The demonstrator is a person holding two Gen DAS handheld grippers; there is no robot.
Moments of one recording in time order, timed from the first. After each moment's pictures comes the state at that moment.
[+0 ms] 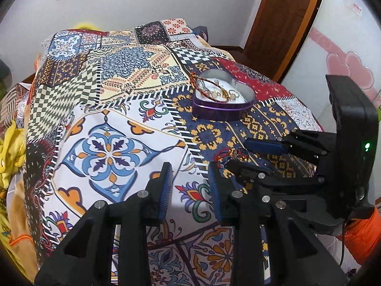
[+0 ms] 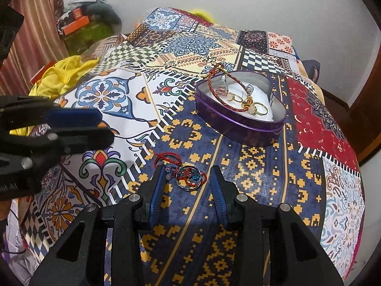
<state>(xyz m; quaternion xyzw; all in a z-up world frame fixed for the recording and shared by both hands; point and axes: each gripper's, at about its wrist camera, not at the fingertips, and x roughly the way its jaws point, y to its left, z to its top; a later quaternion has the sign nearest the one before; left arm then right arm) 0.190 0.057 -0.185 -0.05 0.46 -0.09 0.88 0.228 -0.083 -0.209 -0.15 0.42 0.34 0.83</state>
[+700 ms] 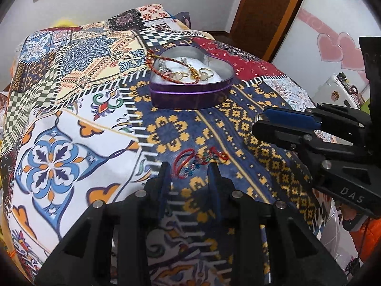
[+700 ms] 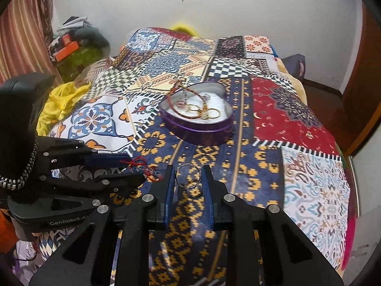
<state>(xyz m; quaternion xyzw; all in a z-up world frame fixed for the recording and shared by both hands) 0.219 0.011 -0.218 -0.02 0.49 -0.13 0.86 0.238 -0.135 -0.187 -0.08 0.41 0.31 0.85</state>
